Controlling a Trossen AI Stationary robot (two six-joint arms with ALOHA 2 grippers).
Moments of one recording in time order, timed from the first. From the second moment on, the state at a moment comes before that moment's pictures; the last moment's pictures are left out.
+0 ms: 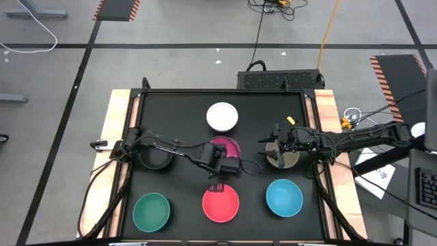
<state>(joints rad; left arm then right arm) -0.23 2.13 2.04 -1.24 -0.13 -0.14 0.01 0.77 0.21 0.33 0.00 0.17</state>
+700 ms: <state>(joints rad) -0.23 2.13 2.23 -1.36 -0.29 -0.13 0.01 0.77 0.21 0.33 -0.01 0.17</state>
